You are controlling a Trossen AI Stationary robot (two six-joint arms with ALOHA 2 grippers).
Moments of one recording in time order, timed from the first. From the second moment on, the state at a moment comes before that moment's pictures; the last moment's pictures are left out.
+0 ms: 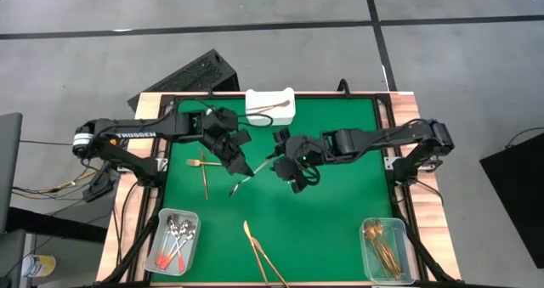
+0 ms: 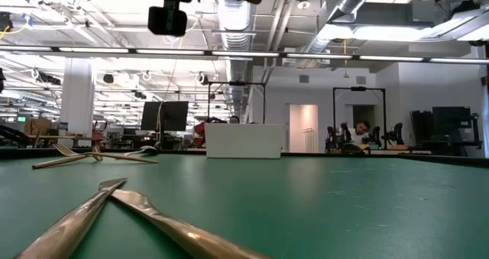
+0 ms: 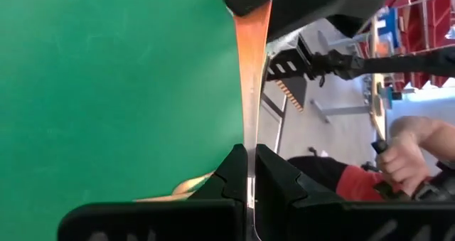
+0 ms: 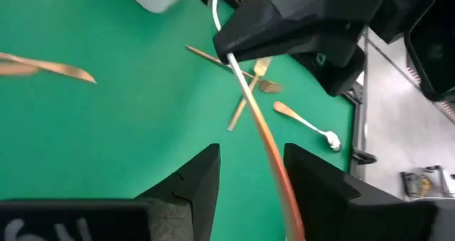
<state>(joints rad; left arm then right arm) 0.15 1.34 1.19 -0.56 0.59 -0.75 0.12 1.64 1.55 -0.56 0.19 -0.56</state>
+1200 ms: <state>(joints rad) 0.02 0.94 1.19 -0.33 -0.15 -0.63 0.17 1.64 1.42 -0.19 0.24 0.45</state>
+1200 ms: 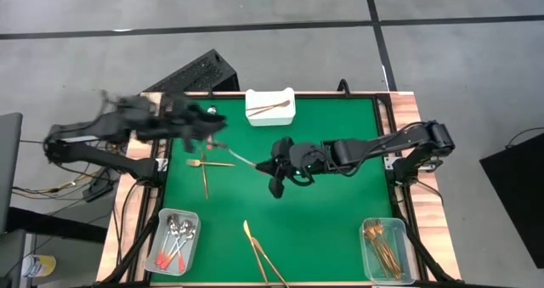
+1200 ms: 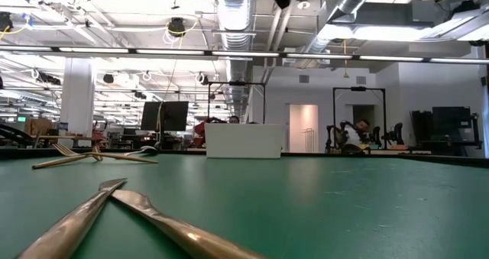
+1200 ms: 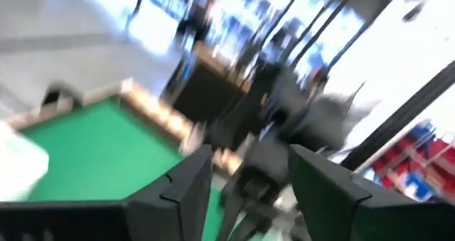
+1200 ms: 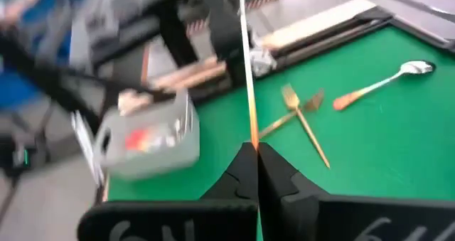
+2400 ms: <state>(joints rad) -0.16 0.93 1.11 -0.16 -0.56 -0.36 0.15 1.64 1.29 0.44 0.34 0.37</state>
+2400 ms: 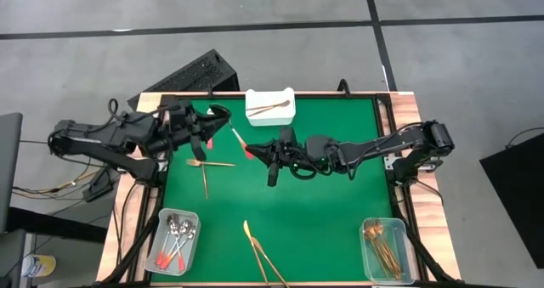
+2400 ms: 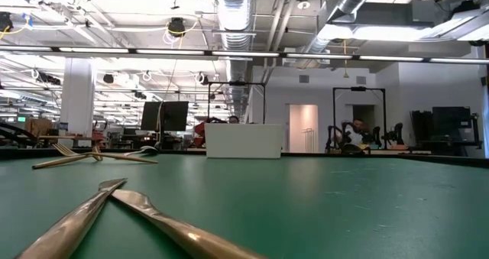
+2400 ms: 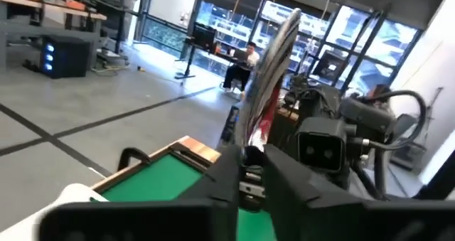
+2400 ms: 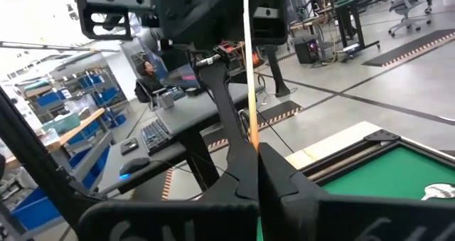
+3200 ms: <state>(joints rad) -0.13 0.97 1.11 -0.17 -0.44 -0.40 0.14 1.64 1.29 0.45 0.30 0.34</state>
